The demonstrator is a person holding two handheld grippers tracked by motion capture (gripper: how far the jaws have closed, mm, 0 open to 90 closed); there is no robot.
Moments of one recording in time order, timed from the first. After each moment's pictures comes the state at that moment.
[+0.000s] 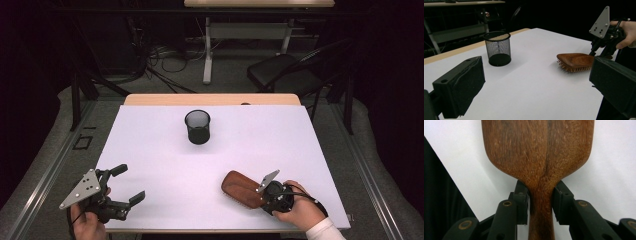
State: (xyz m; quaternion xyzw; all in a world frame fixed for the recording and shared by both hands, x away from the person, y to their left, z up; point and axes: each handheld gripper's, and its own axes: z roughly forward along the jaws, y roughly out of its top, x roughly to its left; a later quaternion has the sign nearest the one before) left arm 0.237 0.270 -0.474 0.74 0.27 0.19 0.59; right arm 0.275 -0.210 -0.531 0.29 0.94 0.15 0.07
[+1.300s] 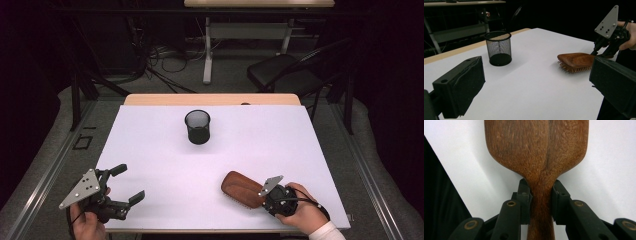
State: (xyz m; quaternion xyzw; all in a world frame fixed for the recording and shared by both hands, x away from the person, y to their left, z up) left arm 0.237 0.271 -0.474 0.74 0.27 0.19 0.59; right arm 0.264 -0.216 -0.531 0.26 0.94 0.17 0.11
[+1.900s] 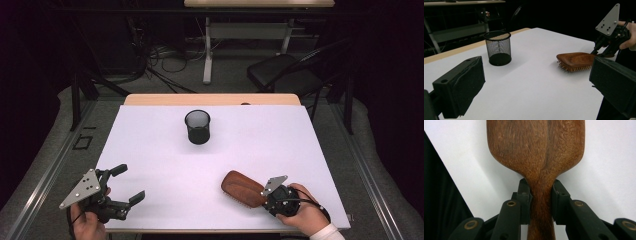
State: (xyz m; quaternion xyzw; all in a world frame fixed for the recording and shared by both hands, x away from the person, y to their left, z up) left arm 0.237 0.271 -0.474 0.74 0.27 0.19 0.59; right arm 0.263 -0.221 -0.530 0.27 0.94 0.20 0.11
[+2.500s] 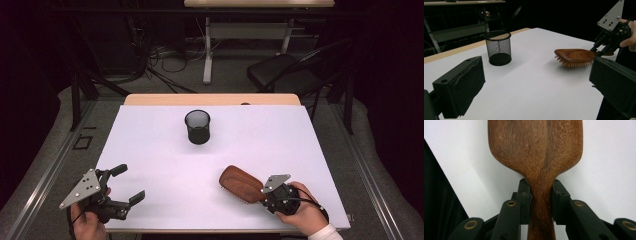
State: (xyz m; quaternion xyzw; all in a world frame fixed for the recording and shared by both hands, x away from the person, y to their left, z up) left arm 0.237 0.271 -0.474 0.74 0.27 0.19 0.59; right arm 0.263 -0.218 -0.521 0.27 0.92 0.23 0.14
